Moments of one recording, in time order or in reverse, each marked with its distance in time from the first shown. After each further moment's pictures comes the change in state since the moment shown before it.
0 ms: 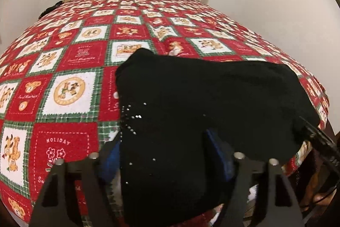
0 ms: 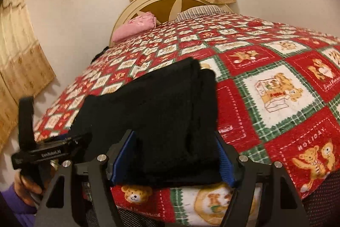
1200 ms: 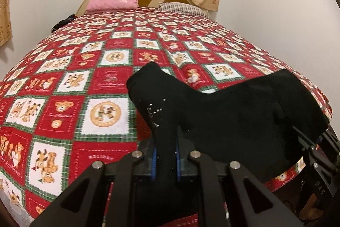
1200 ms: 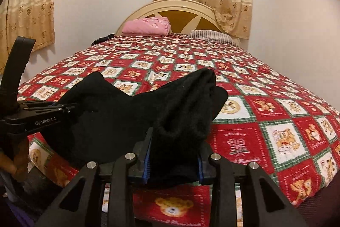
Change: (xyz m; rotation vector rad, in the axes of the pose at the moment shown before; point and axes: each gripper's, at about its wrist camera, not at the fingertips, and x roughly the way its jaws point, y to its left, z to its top) left arm -0.038 0.026 0.016 -0.017 -0.116 0.071; right arm -0.016 0.102 0.002 -0.289 -0.075 -0.107
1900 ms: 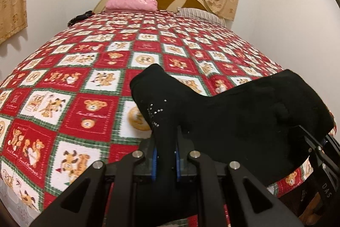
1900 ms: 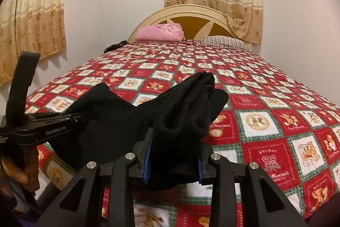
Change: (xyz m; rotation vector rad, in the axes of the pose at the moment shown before) left arm -0.013 0.054 0.004 -0.096 -0.031 0.057; right arm 0.006 0.038 0.026 0.003 -0.057 0.101
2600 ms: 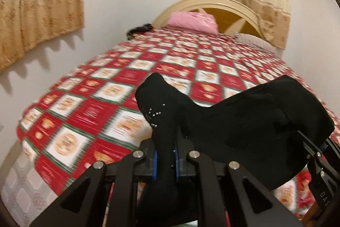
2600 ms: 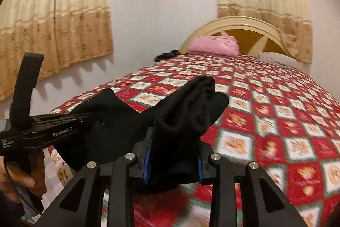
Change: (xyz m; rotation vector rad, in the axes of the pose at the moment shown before) left arm -0.038 0.131 0.030 -0.141 -0.146 0.342; right arm 0.068 0.121 0.052 -0.126 -0.072 0.326
